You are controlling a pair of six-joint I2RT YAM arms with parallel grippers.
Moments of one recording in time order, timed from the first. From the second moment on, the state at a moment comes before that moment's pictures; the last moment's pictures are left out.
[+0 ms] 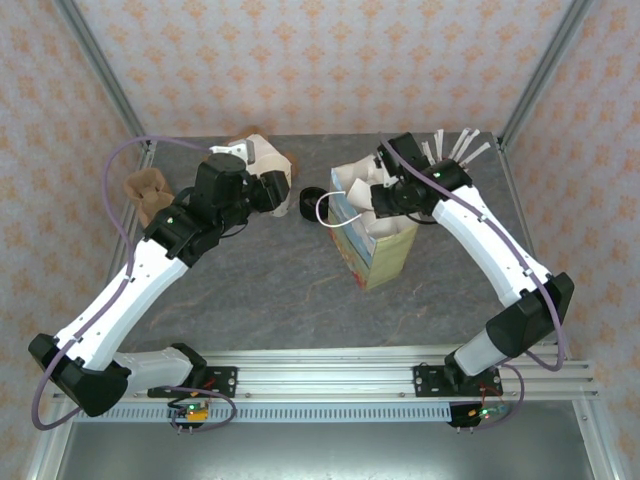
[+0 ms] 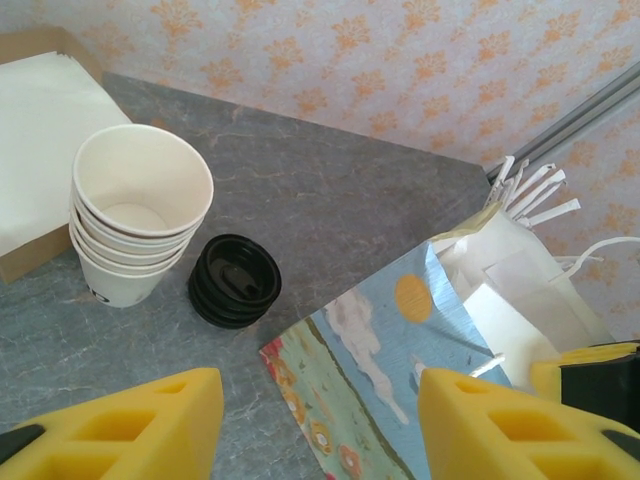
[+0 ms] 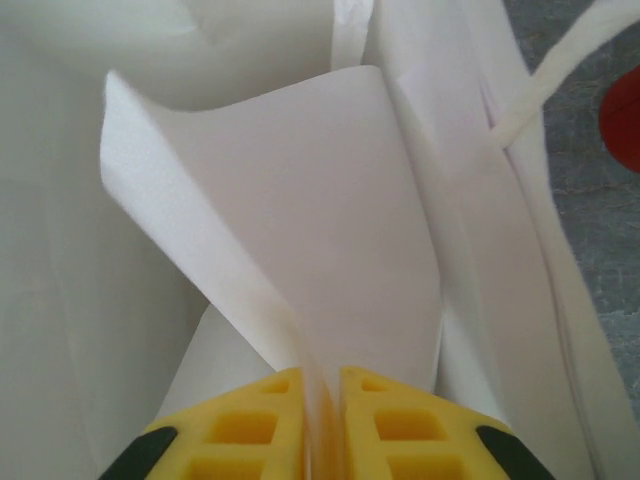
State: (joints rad) left arm -0.53 1.20 1.35 -0.64 -0.13 -0.64; right arm 0.52 1.53 1.63 -1.13 0.05 0.28
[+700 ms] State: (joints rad) left arm -0.53 1.20 1.34 -0.64 -0.17 -0.61; right arm 0.52 1.43 1.73 -1.15 0.07 0.27
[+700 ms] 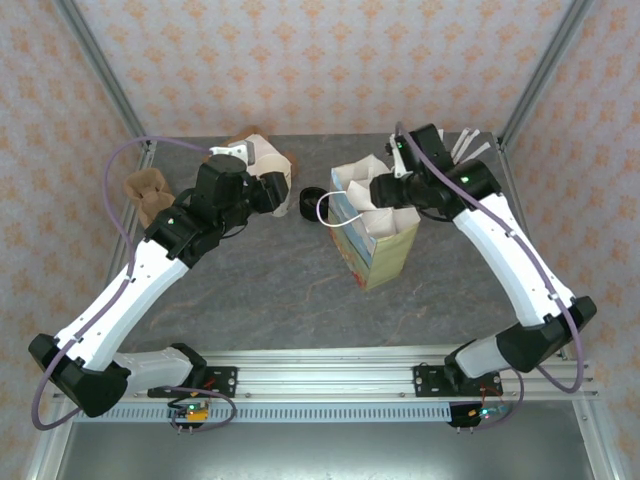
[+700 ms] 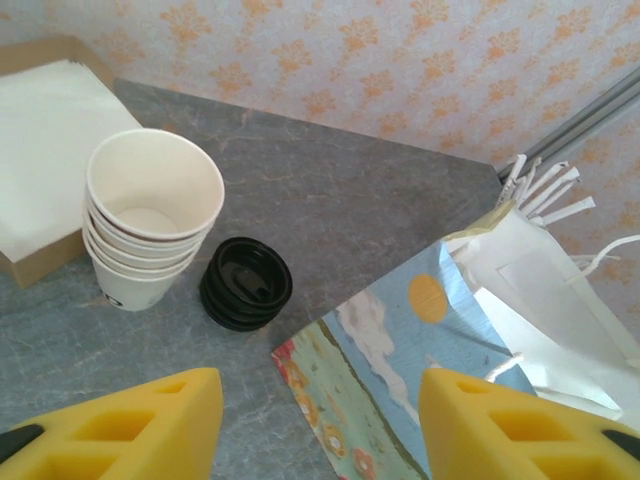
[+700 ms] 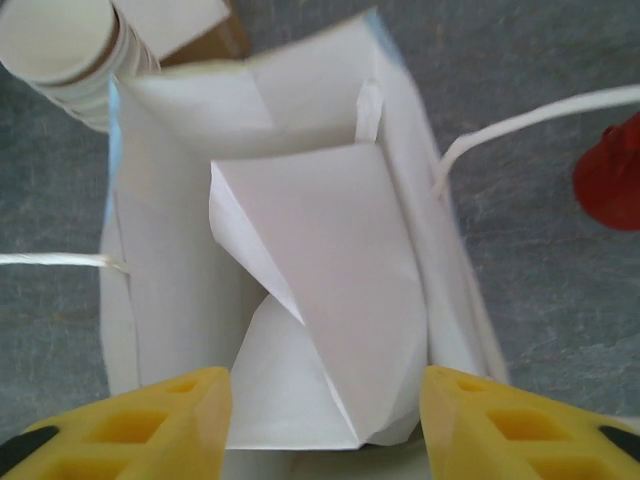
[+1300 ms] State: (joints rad) left arm -0.32 1.02 0.80 -0.34 -0.65 -0.49; right arm 0.20 0.98 1.03 -0.63 0.71 0.36
